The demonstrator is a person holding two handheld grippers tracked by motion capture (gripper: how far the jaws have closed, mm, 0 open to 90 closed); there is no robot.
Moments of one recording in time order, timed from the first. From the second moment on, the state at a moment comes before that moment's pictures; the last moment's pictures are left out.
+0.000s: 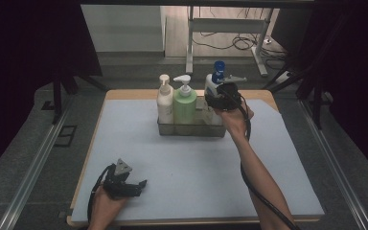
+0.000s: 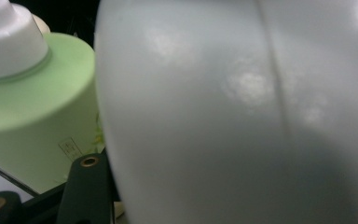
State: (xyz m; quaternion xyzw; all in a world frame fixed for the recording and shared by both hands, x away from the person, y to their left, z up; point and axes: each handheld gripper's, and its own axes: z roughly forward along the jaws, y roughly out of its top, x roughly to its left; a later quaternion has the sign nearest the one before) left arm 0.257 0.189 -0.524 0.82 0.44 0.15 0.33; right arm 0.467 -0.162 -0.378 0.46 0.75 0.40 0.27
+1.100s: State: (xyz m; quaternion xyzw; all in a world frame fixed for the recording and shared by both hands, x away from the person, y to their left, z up) left arm 0.257 0.189 -0.524 0.82 0.44 0.15 0.33; right arm 0.465 -0.166 -0.412 0.47 0.75 0.40 0.24
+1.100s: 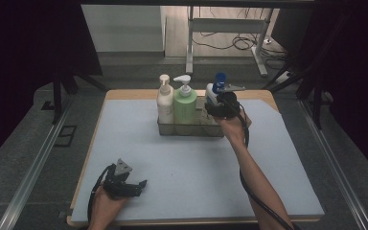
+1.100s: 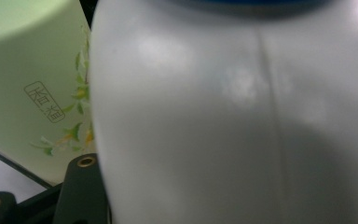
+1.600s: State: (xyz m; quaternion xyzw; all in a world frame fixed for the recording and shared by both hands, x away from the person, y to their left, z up) left arm 0.257 0.189 -0.523 0.82 0.44 0.15 0.33; right arm 0.463 -0.171 -0.413 0.47 0.75 0.40 0.22
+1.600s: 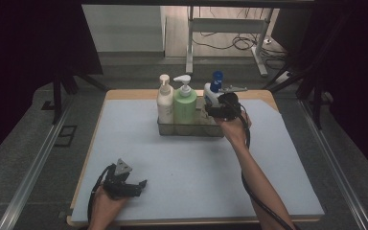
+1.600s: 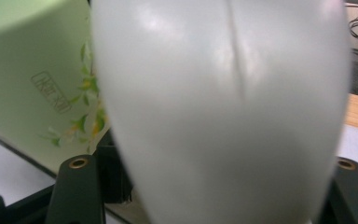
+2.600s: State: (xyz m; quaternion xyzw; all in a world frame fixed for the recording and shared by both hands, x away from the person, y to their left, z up) left arm 0.257 0.189 -0.524 0.82 0.44 0.16 0.33; right arm 0.413 -0.207 -0.405 0.43 0.78 0.41 0.22
